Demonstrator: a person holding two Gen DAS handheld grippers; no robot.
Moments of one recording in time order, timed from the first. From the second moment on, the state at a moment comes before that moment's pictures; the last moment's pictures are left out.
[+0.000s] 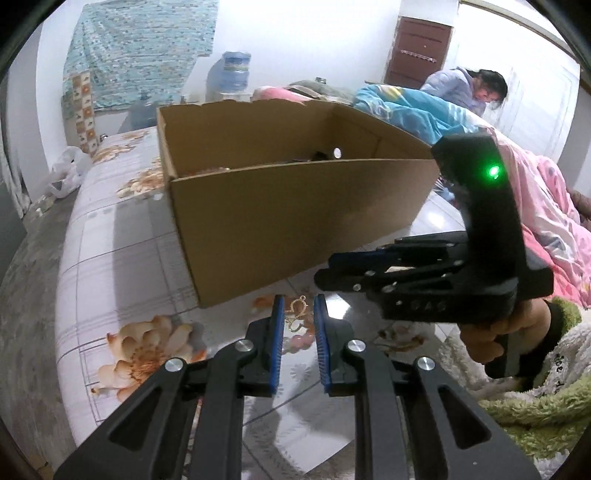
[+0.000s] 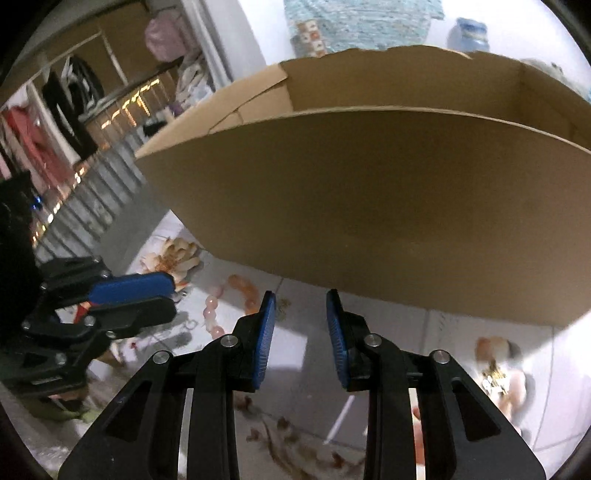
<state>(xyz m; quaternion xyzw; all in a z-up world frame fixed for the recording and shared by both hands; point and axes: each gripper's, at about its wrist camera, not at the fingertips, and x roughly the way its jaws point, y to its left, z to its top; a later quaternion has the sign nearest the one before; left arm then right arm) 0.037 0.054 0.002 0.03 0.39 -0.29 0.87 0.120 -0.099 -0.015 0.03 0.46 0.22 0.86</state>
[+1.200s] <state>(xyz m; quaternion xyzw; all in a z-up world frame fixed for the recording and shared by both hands) 0.038 0.049 0.003 0.03 0.38 -0.29 0.87 0.112 -0.139 0.016 0.04 0.45 0.21 0.87</state>
